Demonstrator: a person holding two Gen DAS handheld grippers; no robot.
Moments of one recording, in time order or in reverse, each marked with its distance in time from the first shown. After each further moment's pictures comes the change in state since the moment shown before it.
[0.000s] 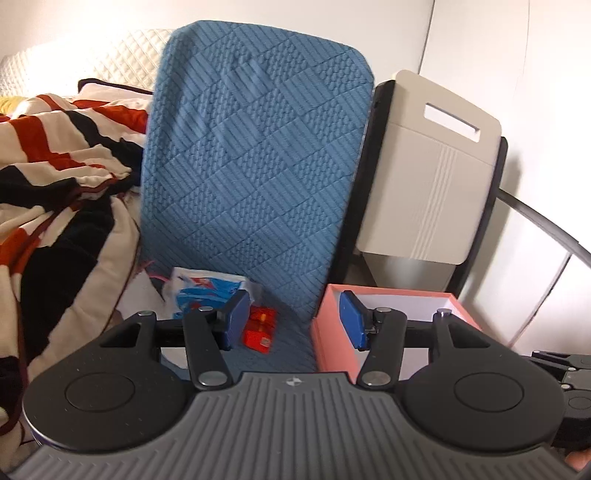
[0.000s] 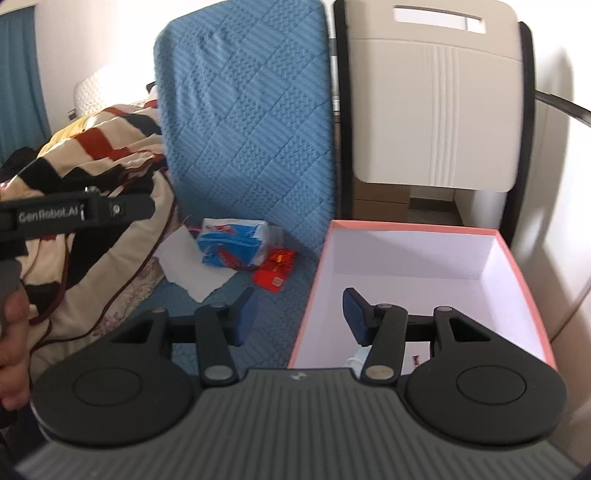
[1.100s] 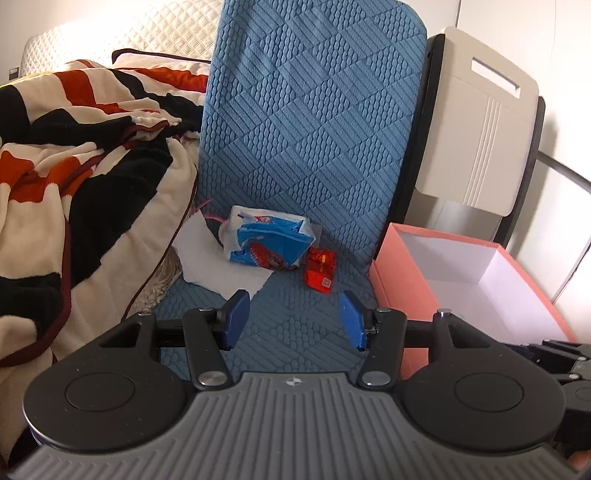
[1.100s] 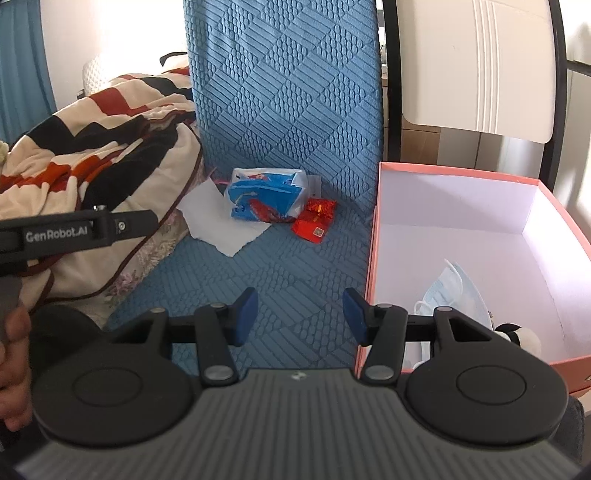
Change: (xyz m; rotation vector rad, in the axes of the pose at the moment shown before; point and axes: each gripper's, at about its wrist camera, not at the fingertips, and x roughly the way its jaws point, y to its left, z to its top) left arm -0.003 0.056 -0.075 -0.010 0.075 0.102; right arm 0.035 0.056 -0.065 -0.003 0.095 0.017
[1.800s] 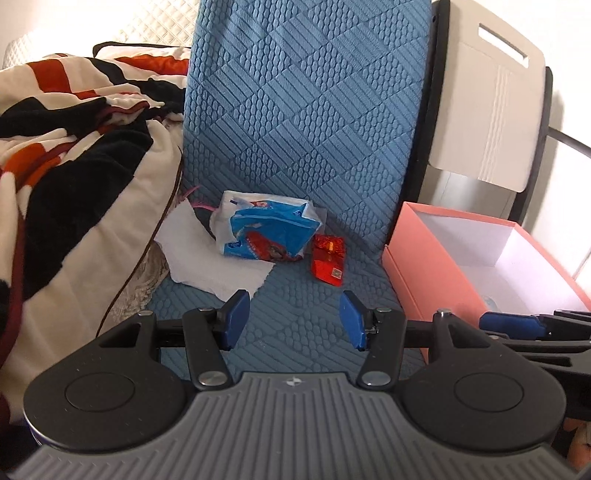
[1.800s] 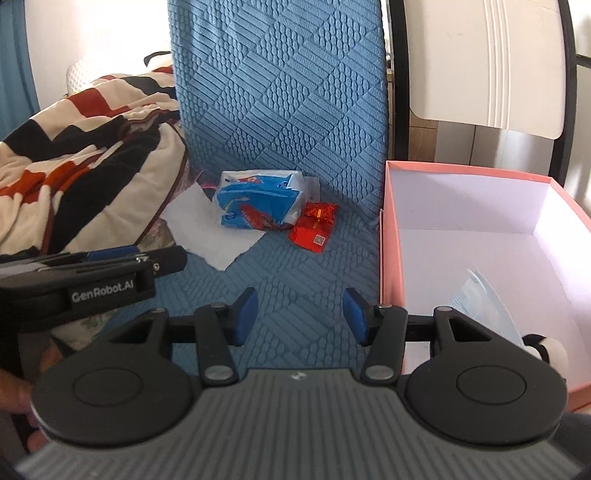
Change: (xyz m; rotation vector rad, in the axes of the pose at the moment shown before) left arm 0.070 0.008 -0.002 0.041 0.029 -0.018; right arm 0.051 0.015 0.011 0.030 0.019 -0.043
